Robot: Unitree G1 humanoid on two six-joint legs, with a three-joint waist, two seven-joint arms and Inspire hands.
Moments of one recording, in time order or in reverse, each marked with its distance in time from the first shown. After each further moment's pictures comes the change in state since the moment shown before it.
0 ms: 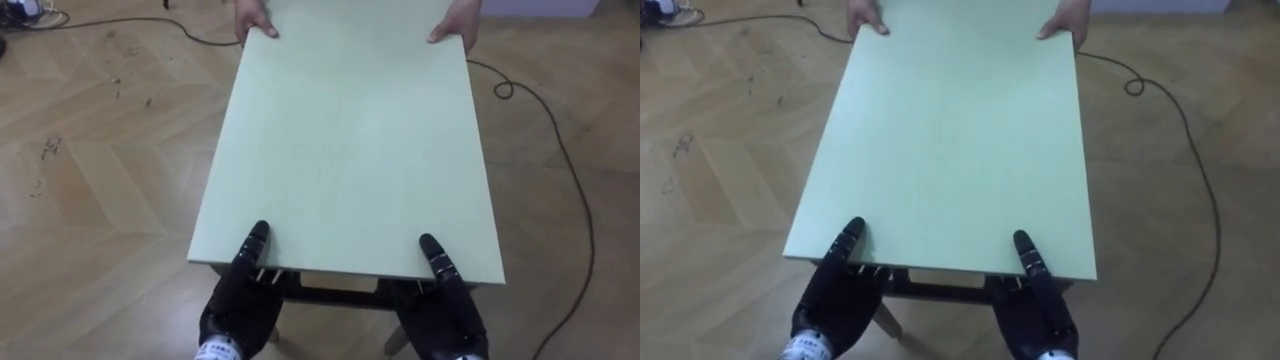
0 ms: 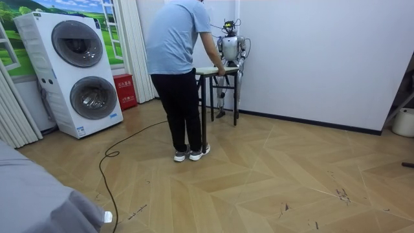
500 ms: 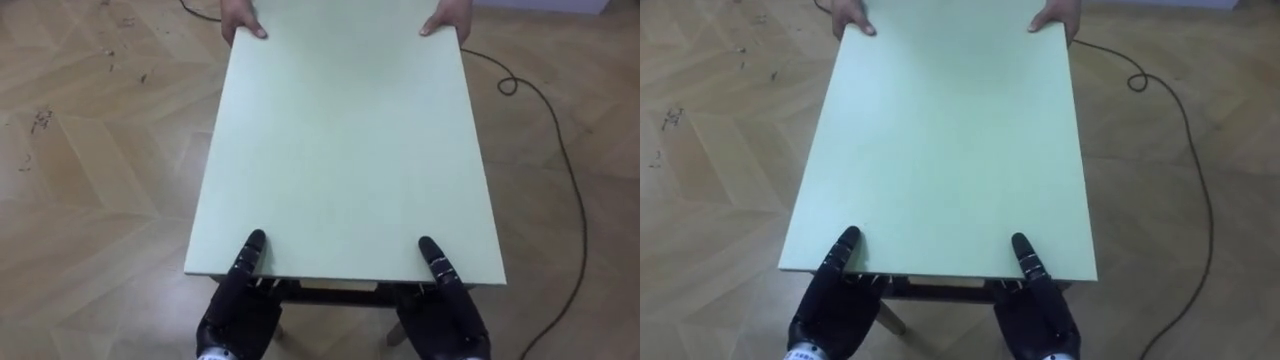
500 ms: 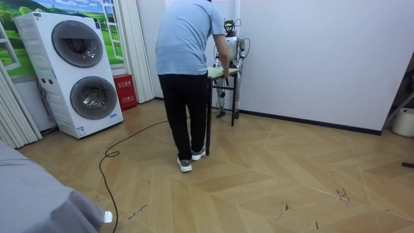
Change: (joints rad) left arm 0.036 -0.004 0.002 0.000 0.001 -0.011 -0.058; right arm 0.006 -0.024 0.019 0.001 -0.010 -0.019 0.038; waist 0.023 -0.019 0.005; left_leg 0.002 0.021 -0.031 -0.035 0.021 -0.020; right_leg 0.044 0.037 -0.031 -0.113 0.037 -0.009
